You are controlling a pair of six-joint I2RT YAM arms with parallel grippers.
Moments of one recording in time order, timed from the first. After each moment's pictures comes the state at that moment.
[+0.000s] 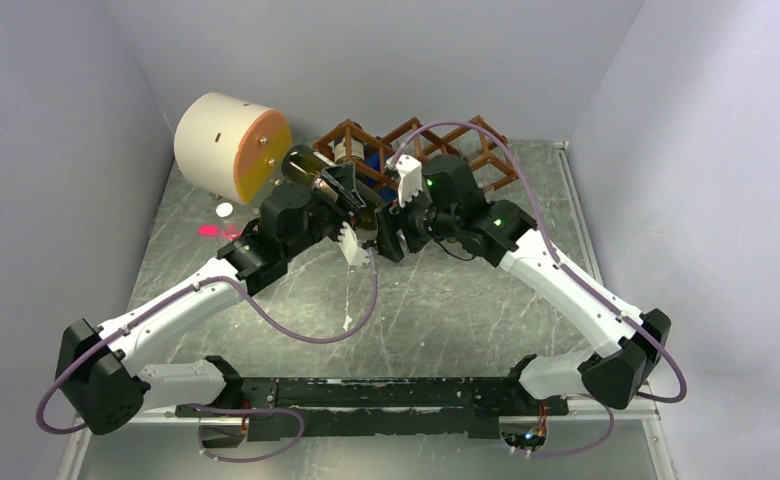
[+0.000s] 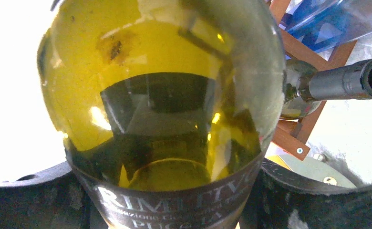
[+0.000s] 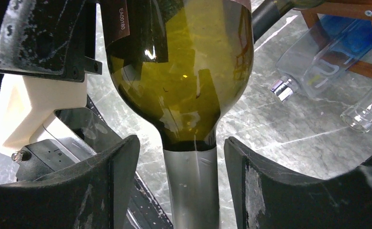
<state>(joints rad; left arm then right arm) -0.74 1.19 0.96 0.00 -0.01 1.70 0.75 1.32 1.38 -0.67 -0.27 0.09</state>
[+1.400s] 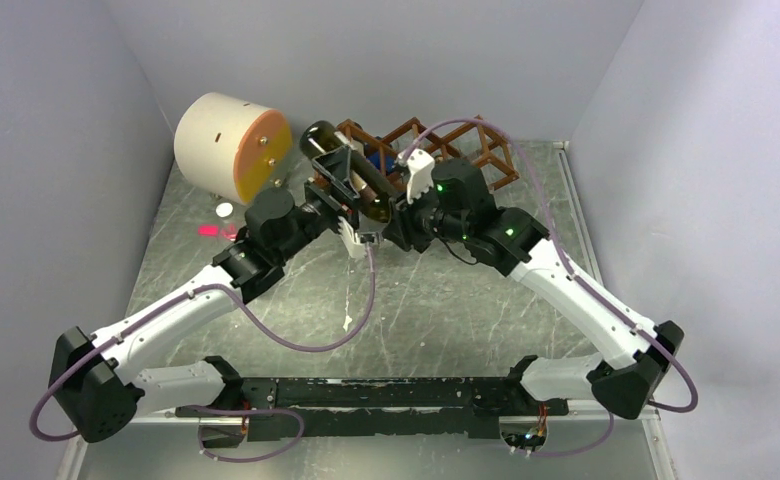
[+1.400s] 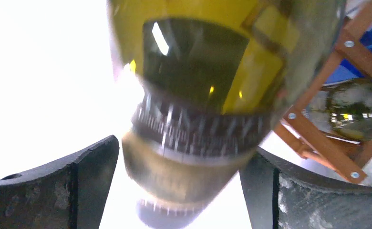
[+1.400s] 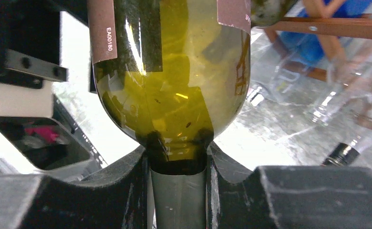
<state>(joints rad) -0.75 1.16 0.92 0.21 0.01 1.67 0.77 1.28 1.36 -0.62 -0.16 0.10</state>
